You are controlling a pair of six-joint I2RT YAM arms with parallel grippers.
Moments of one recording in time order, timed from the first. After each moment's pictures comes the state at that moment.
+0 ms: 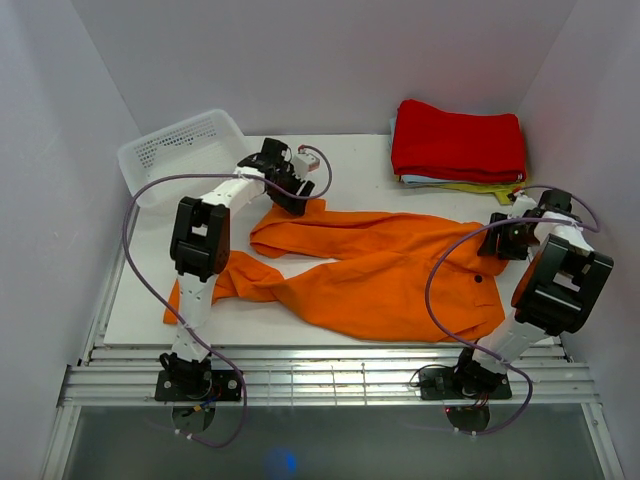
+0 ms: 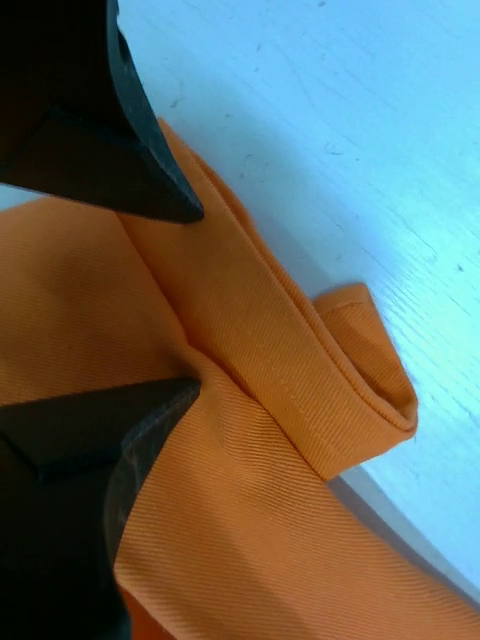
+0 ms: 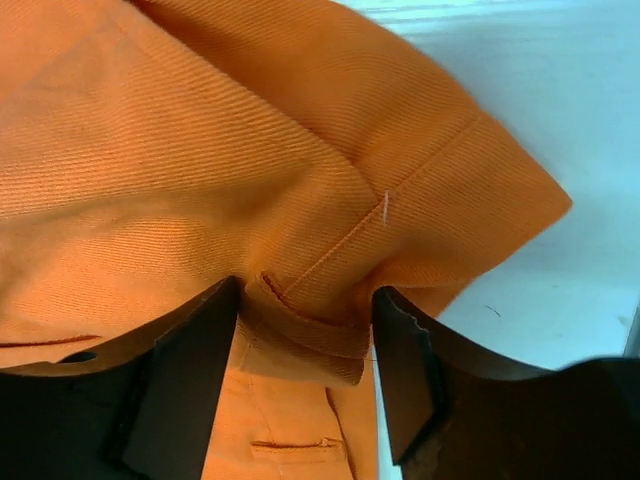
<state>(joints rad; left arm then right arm) -0.34 2.24 1.83 -0.58 0.32 0.38 -0.48 1.69 1.11 -0.64 -0.41 -0.32</state>
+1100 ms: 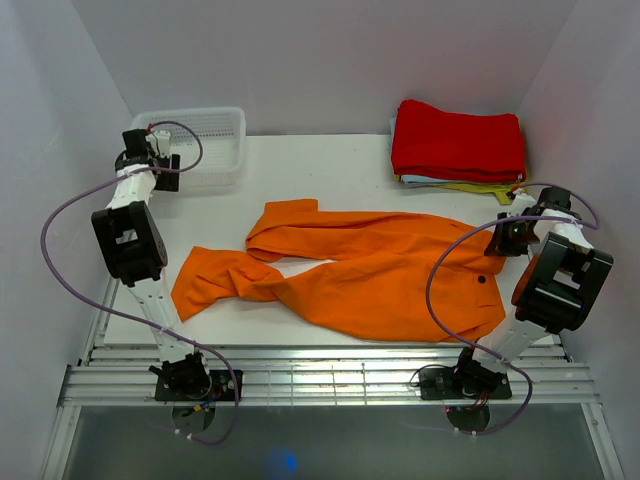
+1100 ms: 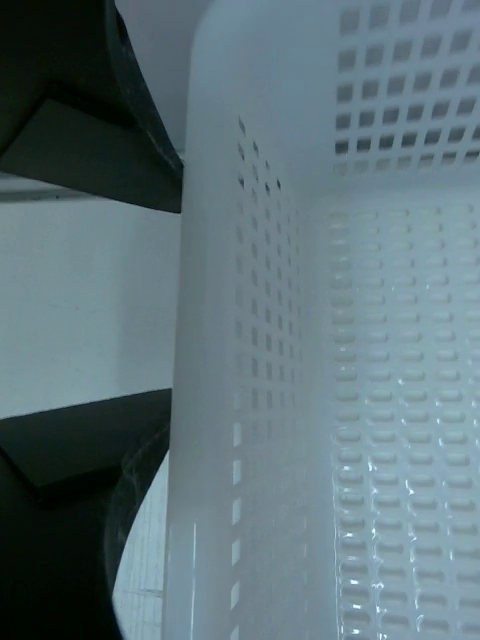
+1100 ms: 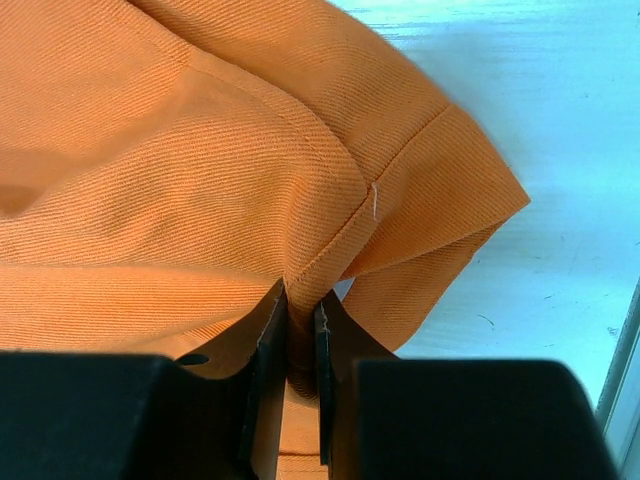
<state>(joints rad) 0.28 2.16 1.77 -0.44 0.02 0.36 -0.46 1.71 1.13 -0.64 -0.40 -0.32</state>
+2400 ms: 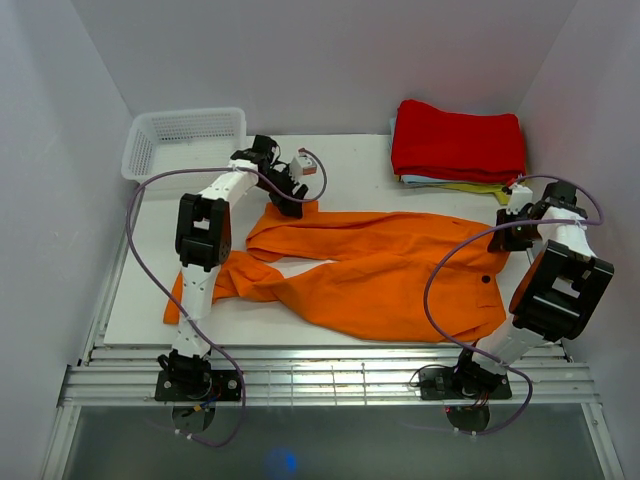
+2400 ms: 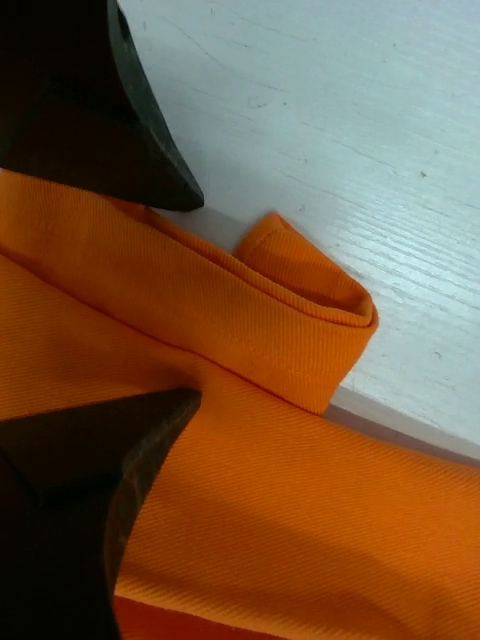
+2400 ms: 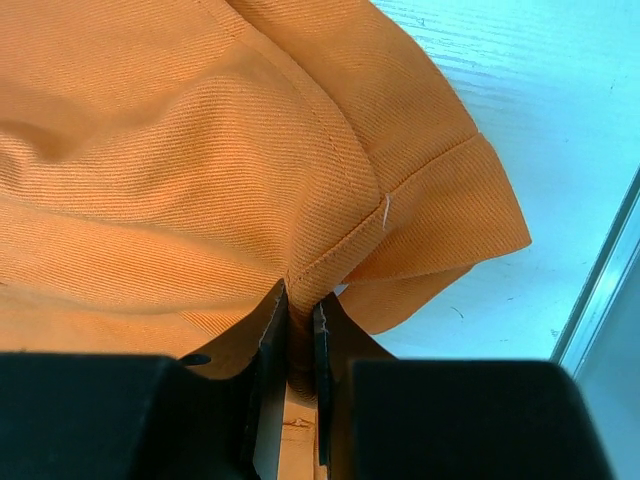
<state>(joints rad) -0.27 2.41 2.05 -0.79 0.64 0.70 -0.46 1.64 1.16 -0.72 -0.45 -0.52</state>
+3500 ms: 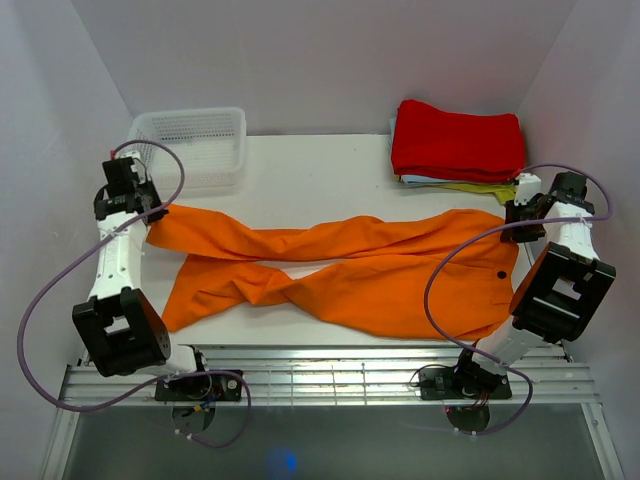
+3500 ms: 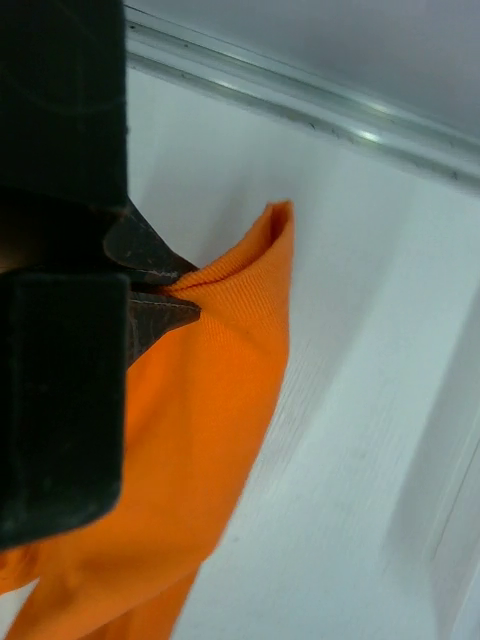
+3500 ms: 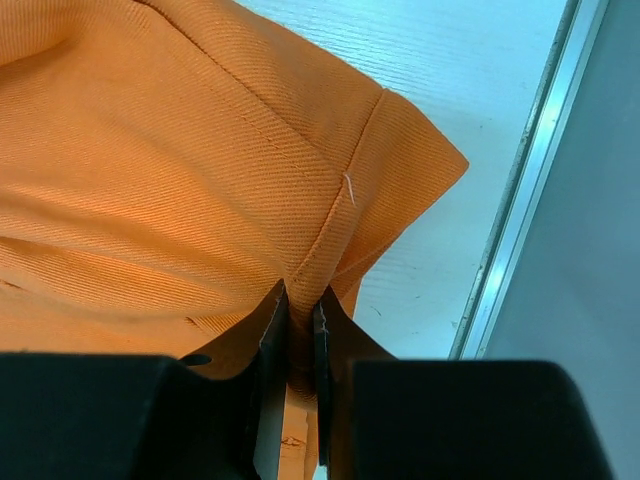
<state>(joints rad) 0.24 1.40 1.23 -0.55 -0.03 -0.05 -0.47 1.63 1.23 -0.70 -0.39 -0.59</state>
